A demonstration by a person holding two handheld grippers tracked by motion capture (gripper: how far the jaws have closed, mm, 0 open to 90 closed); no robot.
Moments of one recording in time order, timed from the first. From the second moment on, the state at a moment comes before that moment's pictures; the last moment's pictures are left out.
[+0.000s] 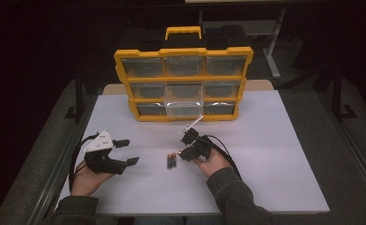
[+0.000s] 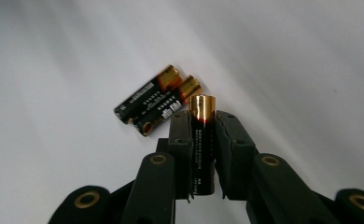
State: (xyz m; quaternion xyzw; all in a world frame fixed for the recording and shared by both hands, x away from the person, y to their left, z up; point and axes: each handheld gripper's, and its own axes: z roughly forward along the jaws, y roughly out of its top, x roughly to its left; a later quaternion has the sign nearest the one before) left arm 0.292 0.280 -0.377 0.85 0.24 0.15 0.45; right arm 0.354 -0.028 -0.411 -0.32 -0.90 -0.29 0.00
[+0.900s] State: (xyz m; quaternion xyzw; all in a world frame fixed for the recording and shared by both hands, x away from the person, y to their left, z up) left arm 0.293 0.282 -0.375 0.84 0.24 0.15 0.46; right arm 0.358 -0.057 -0.306 -0.22 -0.91 -0.35 -0.02
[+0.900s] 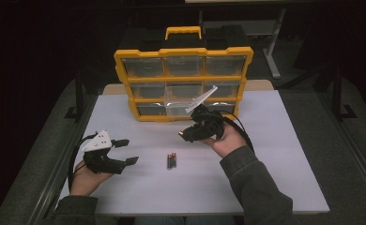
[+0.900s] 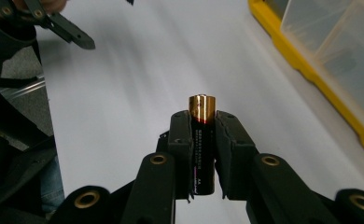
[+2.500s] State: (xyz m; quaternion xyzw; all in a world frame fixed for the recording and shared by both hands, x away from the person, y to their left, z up) left arm 0.294 0.286 -0.374 0.84 0.25 0.15 0.47; right arm 0.453 -0.042 -0.236 -0.28 -0.90 -0.33 -0.09
